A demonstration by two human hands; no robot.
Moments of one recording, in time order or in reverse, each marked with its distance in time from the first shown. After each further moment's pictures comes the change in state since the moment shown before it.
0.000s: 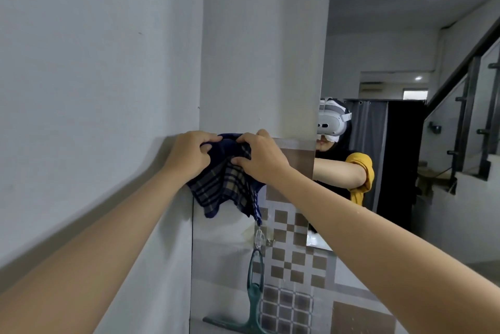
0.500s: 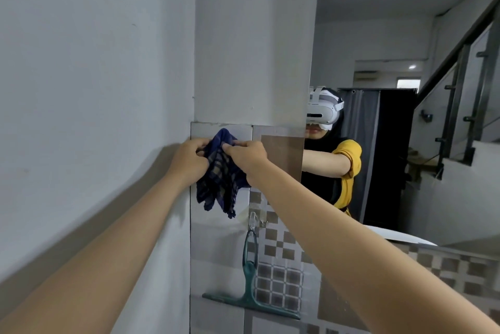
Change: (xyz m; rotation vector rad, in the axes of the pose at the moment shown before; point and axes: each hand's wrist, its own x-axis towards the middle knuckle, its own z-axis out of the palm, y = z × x) left_hand -0.029 -0.002 0.016 -0.212 -0.094 -0.221; right_hand -0.012 -0.012 0.034 0.789 0.008 0.625
